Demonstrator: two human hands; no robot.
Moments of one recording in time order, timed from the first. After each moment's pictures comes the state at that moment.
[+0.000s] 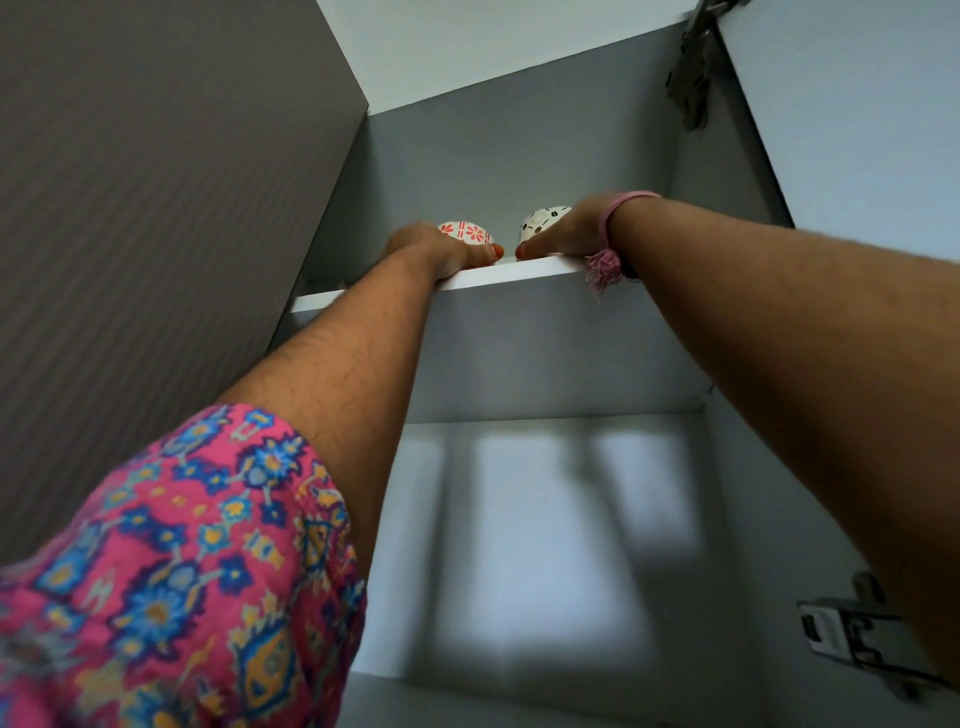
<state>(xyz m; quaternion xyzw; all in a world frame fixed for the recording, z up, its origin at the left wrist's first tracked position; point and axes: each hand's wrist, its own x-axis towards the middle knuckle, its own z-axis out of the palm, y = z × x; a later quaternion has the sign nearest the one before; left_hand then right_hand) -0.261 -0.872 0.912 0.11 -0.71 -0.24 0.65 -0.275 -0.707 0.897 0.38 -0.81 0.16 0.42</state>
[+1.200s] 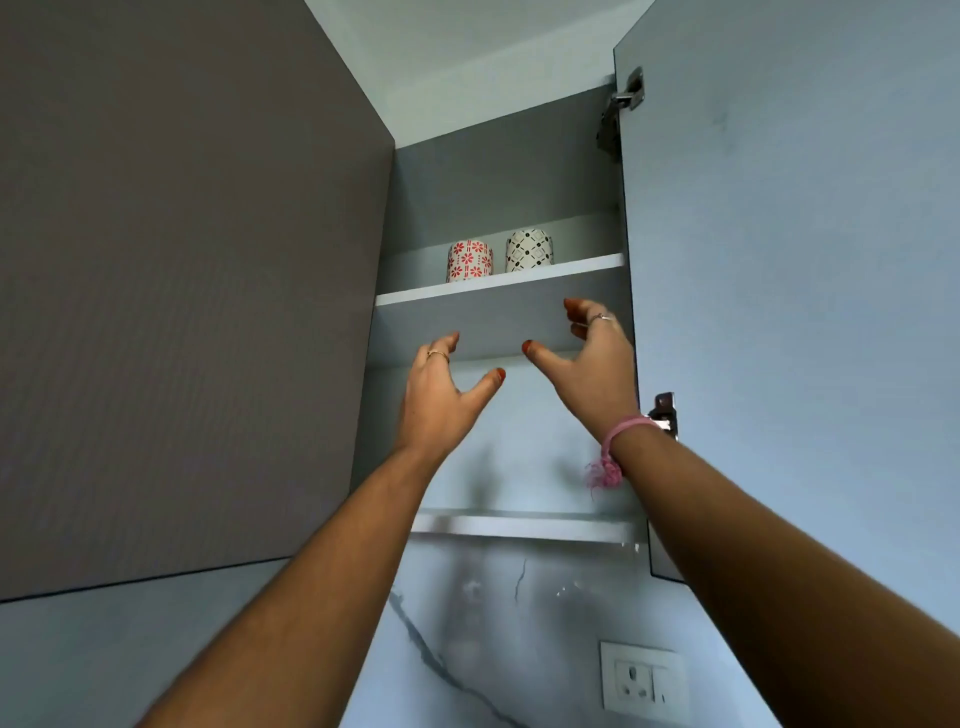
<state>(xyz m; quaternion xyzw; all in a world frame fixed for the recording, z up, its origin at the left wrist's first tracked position) -0.120 -0.774 0.647 -0.02 -0.71 -0.21 0.68 -0.188 -0.634 0.674 0.40 -0.53 0.57 0.49</state>
